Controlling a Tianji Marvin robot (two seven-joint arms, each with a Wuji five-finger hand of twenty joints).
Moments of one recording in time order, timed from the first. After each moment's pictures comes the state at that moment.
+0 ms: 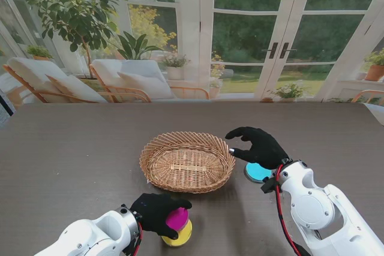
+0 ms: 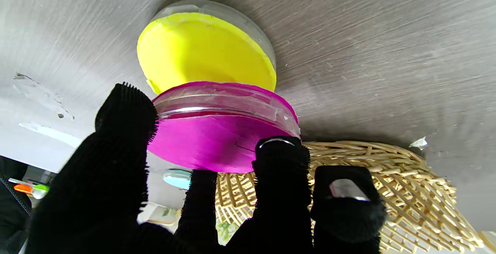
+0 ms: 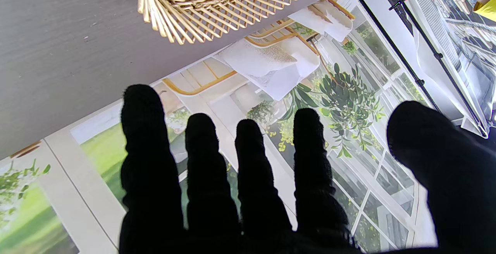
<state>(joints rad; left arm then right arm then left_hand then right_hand) 1.79 -1.01 -1.10 -1.95 1.05 -0.02 -0.35 -1.61 -1.10 1.34 -1.71 -0.49 -0.19 0.03 0.73 -0.50 0.38 -0.18 0.41 -0.02 0.16 0.55 0.70 0.47 0.22 0.70 1.06 0.03 1.29 0.96 0.88 0.15 1.76 0.73 0.20 -0.52 1.03 -0.10 0.55 -0.08 0.64 0.24 0.60 0.14 0.46 0.27 0.68 0.24 0.21 0.23 0.74 0.34 0.54 0.44</state>
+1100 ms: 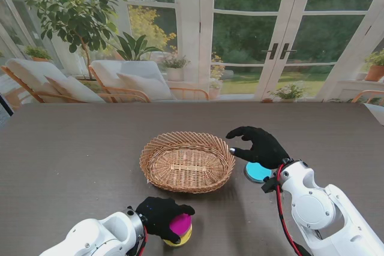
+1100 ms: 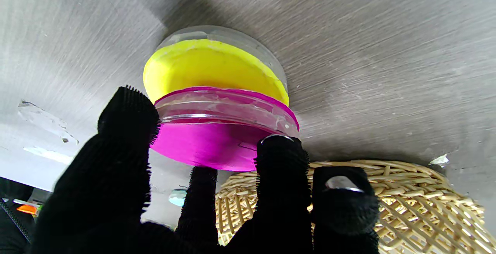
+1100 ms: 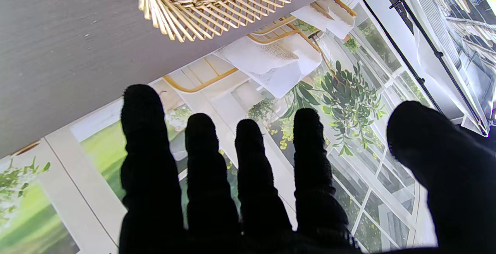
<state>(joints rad) 1.74 -1.00 -1.03 -1.92 1.07 -0.02 -0.39 -1.62 -1.10 1.35 -1.71 -0.48 -0.20 0.03 0.74 -0.47 0.35 -0.15 0.43 -0.02 0.13 0.49 0.66 0.47 0.22 0.68 1.01 0.03 1.26 0.96 0.80 0.14 1.76 0.73 0.20 -0.52 1.03 -0.10 0.55 -0.08 0.64 0.24 0.60 0.14 0.46 0.27 0.68 0.24 0.21 0.23 0.74 0.34 0.54 0.44</state>
